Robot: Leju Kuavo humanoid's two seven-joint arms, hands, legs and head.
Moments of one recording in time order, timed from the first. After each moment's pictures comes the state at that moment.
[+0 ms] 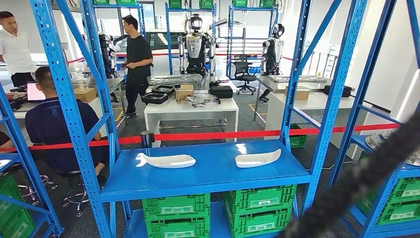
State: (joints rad) left arm -0.02 -0.11 0.85 -0.24 -0.71 0.31 -0.47; right arm -0.13 -0.11 -0.49 -0.58 0.73 -0.10 -0.51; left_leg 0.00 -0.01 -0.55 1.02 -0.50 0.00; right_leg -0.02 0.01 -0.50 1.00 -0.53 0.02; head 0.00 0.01
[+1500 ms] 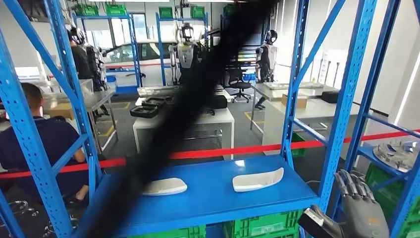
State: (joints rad) left arm -0.06 -0.15 1.04 -0.19 -0.87 0.22 -0.59; right arm -0.30 -0.25 0.09 -1.27 1.23 -0.20 -0.34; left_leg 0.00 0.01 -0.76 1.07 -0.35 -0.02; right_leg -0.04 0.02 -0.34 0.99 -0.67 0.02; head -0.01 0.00
